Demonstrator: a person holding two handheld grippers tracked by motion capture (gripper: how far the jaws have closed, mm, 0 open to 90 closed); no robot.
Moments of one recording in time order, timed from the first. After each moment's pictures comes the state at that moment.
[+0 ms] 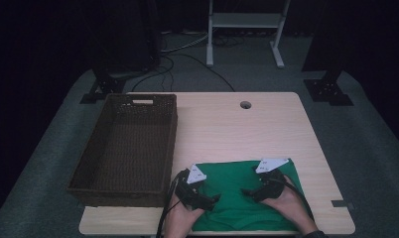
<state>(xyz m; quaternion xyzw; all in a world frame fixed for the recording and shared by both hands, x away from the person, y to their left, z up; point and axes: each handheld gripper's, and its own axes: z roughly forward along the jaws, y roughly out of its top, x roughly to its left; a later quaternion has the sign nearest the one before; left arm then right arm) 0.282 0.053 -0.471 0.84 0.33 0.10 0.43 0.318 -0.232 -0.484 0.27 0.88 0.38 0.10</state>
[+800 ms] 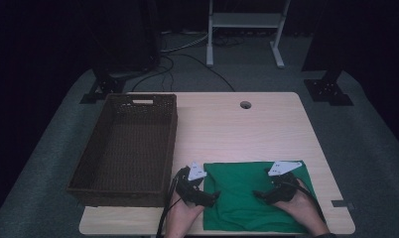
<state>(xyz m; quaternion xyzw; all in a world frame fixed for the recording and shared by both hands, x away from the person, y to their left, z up) 0.290 0.050 -0.472 0.83 0.34 0.11 0.42 0.308 -0.268 -0.486 0.29 0.87 0.37 0.12</state>
